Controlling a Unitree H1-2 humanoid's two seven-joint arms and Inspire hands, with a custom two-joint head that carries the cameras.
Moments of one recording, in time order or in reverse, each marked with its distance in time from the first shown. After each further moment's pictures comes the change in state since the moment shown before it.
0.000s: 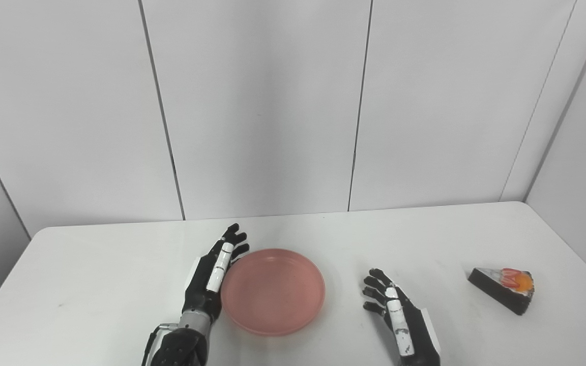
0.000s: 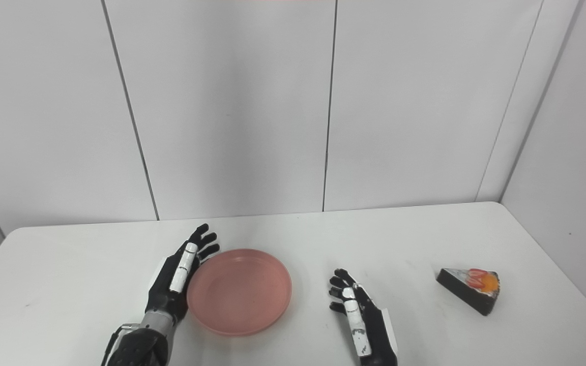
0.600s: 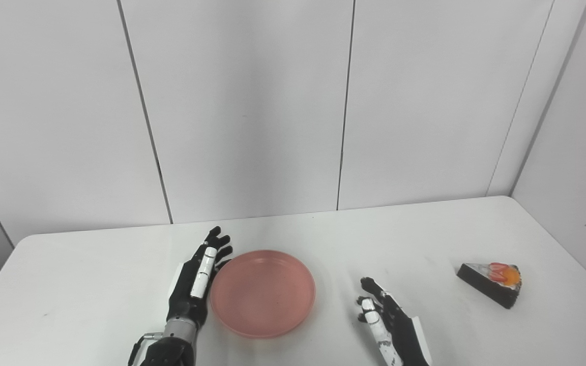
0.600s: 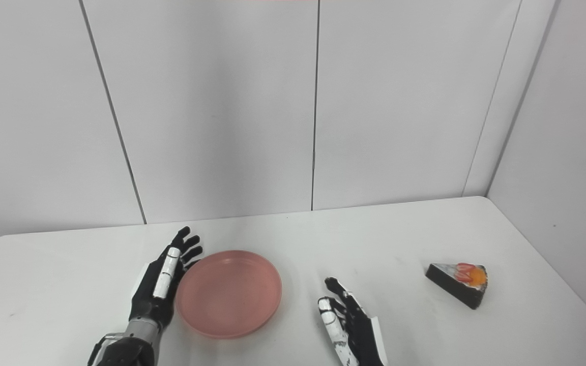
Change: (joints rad) left arm 0.018 -0.003 0.018 -0.035 -0.018 -0.001 -0.008; right arm 0.098 0.006 0.000 -0.199 -0.245 0.085 -0.100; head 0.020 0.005
